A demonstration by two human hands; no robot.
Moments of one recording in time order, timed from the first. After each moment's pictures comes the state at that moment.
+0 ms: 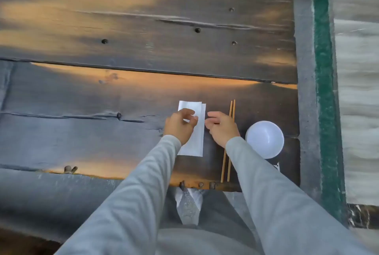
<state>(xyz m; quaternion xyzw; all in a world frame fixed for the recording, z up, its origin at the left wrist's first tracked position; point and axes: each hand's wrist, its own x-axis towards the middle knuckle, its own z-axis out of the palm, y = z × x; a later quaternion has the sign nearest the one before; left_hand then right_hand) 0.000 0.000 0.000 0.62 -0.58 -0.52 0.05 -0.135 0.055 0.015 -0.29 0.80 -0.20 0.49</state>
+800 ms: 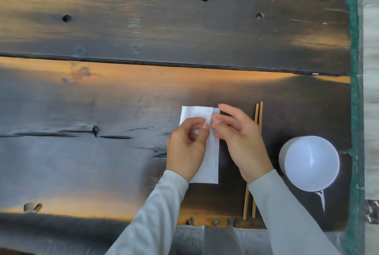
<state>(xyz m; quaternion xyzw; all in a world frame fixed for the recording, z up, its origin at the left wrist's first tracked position) -0.004 0.000 -0.066 0.62 -0.51 -0.56 0.19 -0.133 0.037 -0.042 -0.19 0.73 -0.42 0.51</state>
